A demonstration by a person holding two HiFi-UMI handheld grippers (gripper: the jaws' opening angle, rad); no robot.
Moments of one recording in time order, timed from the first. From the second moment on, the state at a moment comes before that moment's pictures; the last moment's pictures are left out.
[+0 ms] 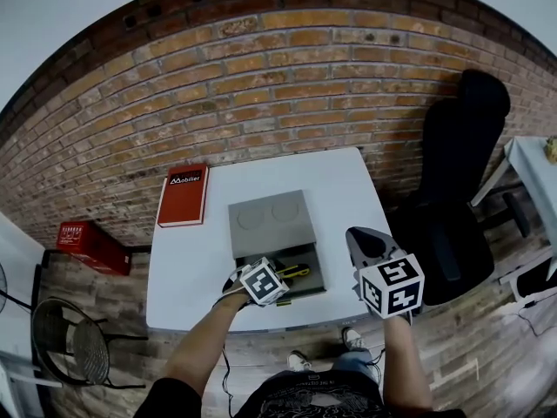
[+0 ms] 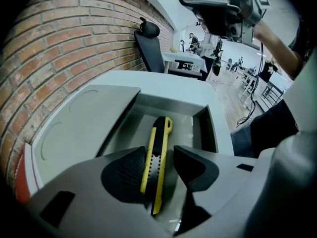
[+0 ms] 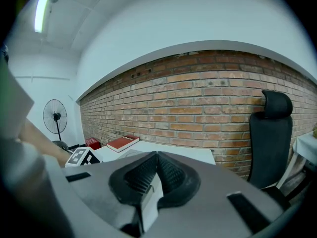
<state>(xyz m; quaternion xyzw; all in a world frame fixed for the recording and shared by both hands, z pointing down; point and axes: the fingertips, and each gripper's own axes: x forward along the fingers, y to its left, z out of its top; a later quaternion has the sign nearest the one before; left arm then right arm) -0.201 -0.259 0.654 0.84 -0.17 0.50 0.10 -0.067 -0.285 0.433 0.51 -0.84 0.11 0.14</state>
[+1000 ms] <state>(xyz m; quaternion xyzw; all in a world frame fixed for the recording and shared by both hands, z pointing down) -0.199 -0.272 0.622 0.84 -0.24 0.49 0.09 -0.064 -0.281 0.427 0.51 -0.84 0.11 0.13</state>
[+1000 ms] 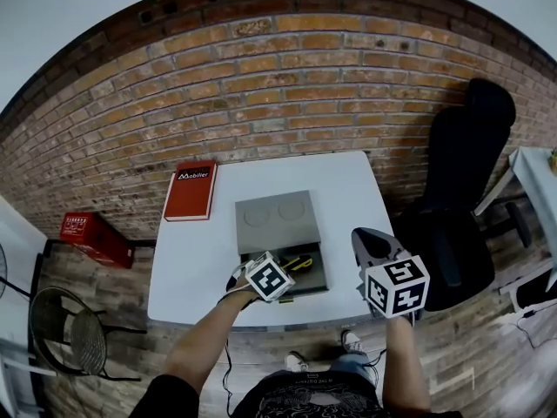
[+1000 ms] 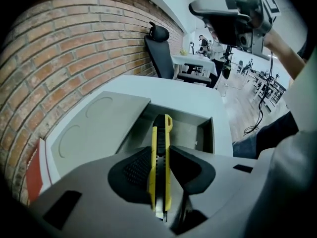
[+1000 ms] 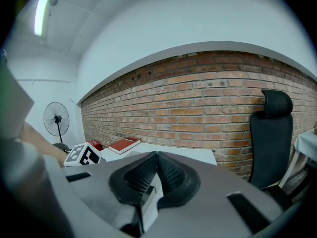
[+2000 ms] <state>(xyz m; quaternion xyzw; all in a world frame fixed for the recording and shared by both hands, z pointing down) -0.211 -0.310 0.532 0.86 -0.34 0.37 0.07 -0.095 -0.295 0.415 0.48 -0.86 0.10 0.13</state>
